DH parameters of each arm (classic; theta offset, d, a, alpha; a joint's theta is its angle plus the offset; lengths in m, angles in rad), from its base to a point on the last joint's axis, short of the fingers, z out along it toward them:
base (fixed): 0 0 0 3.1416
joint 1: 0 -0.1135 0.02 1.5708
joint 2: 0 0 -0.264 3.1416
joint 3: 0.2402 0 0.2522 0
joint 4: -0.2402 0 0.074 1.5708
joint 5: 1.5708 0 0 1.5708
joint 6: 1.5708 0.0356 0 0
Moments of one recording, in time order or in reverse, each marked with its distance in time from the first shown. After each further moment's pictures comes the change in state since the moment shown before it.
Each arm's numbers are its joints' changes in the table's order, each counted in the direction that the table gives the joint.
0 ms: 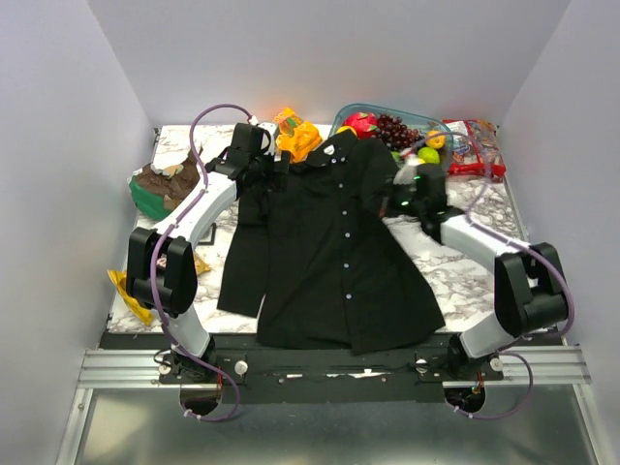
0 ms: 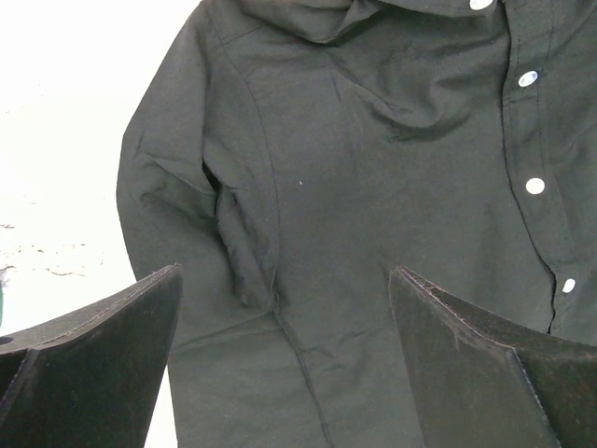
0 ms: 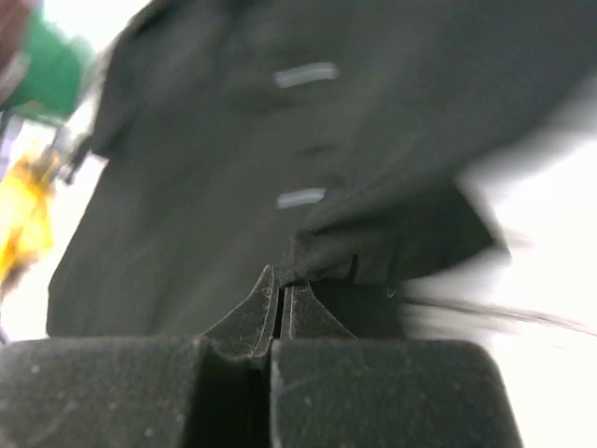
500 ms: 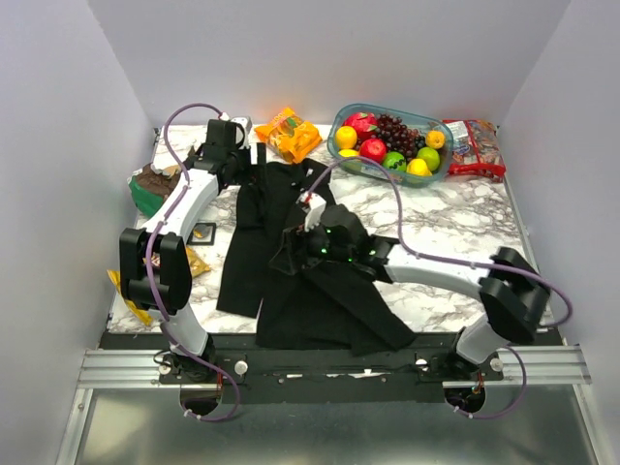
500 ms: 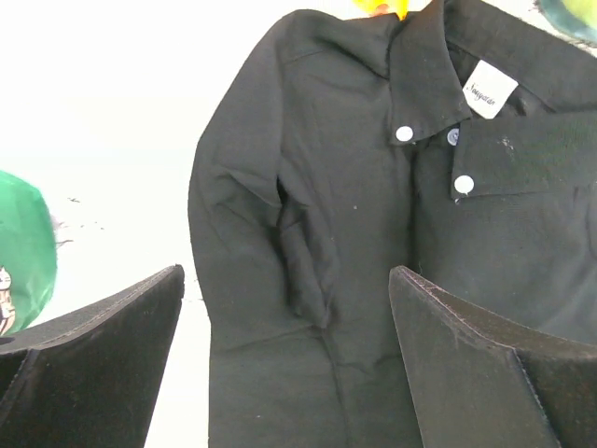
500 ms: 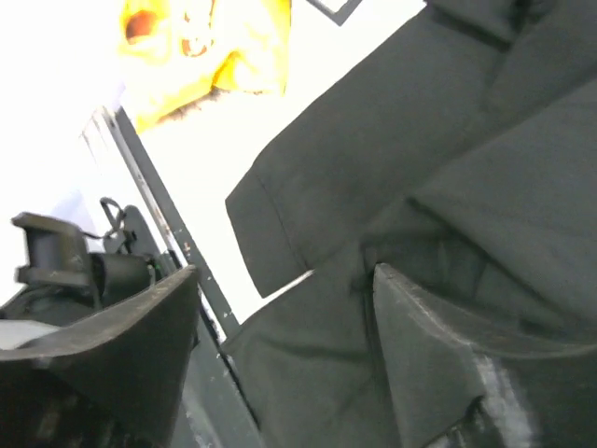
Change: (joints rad) left arm -0.136 0.000 0.000 0.002 0.043 -0.030; right arm -0.782 0.061 0.141 0.013 0.271 0.115
